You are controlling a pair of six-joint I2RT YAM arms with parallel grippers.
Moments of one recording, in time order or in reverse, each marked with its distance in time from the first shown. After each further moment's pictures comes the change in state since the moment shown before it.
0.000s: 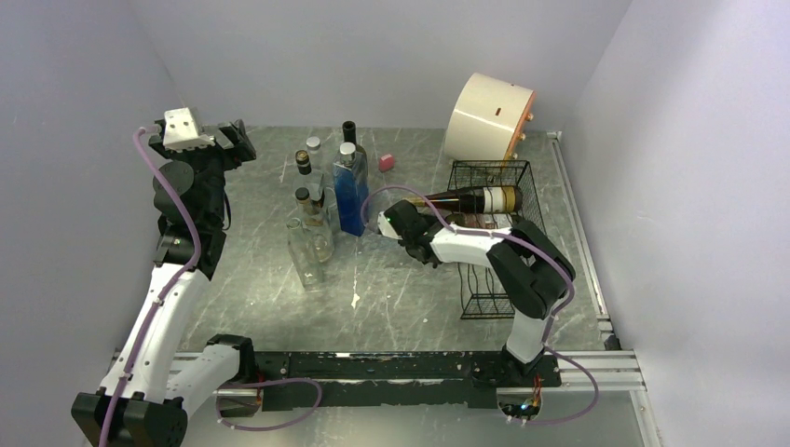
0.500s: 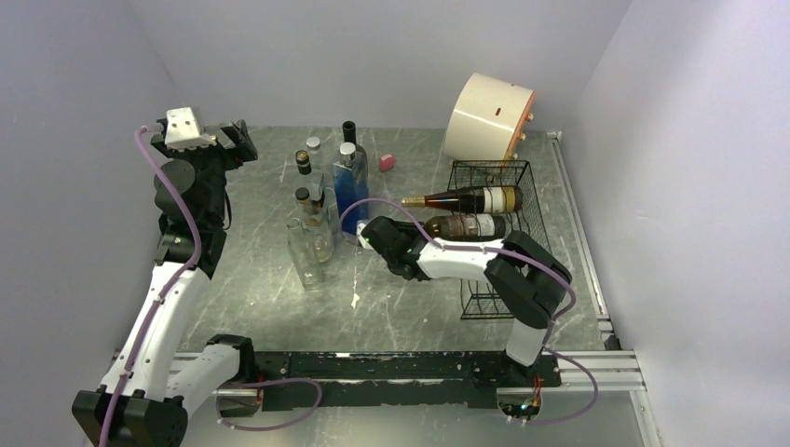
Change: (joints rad) left arm 0.005 0.008 0.000 -0.001 0.018 -0.004; right arm 0.167 -0.014 0.011 0.005 0.116 0.042
